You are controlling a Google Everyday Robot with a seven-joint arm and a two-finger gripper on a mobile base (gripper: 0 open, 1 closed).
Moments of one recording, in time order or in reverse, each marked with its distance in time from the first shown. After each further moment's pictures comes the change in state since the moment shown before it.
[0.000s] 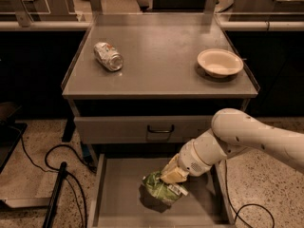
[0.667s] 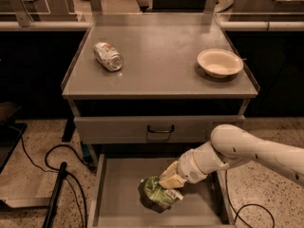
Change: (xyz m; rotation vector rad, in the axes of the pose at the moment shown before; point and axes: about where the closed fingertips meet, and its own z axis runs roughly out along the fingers) arm 0.027 -0.023 0.046 -0.024 -0.095 -0.001
